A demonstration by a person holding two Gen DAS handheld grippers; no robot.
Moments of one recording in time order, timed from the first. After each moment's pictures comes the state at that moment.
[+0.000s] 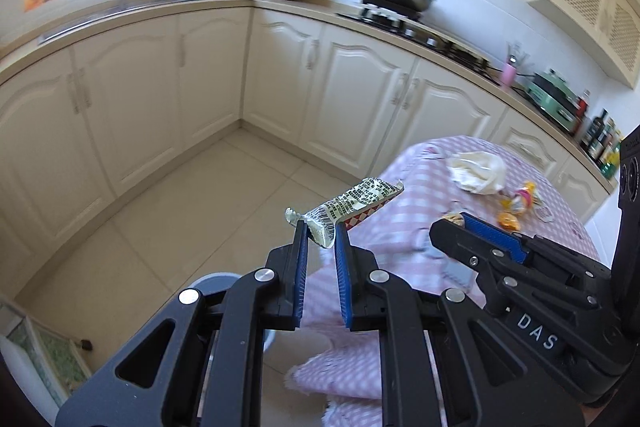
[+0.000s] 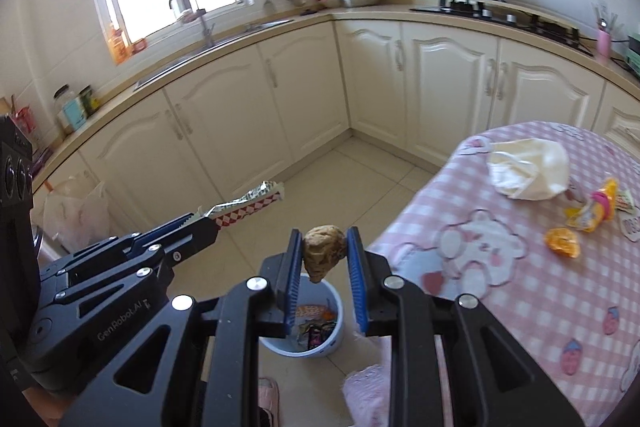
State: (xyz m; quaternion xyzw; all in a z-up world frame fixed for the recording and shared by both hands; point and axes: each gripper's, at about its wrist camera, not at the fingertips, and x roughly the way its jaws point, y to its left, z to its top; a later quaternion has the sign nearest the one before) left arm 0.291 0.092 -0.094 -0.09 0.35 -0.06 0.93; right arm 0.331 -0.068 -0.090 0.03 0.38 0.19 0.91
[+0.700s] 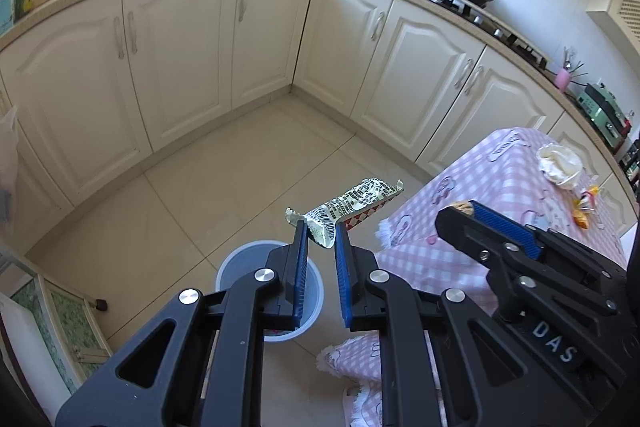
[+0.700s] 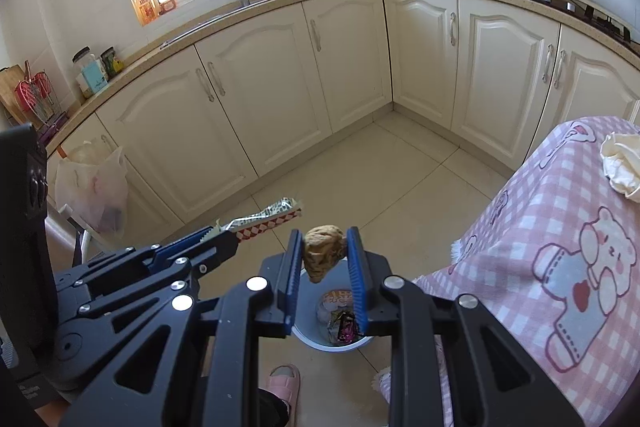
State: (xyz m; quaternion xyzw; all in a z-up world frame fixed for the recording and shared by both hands) left arm 0.310 0.165 -0.155 -0.12 0.41 0.01 0.91; right arm 0.357 0.021 -0.140 0.01 0.41 0.24 0.88
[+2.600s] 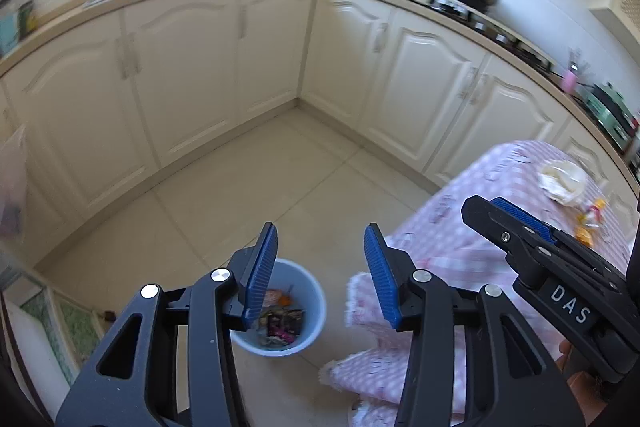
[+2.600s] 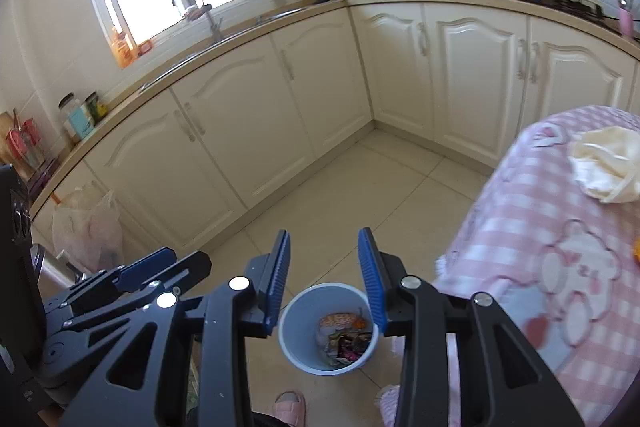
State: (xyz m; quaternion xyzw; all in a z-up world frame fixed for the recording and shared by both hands) left arm 0.319 0.131 -0.126 -0.09 0.38 0.02 0.92; right arm 0.385 -0.039 -0.126 0.07 0.38 0.21 0.90
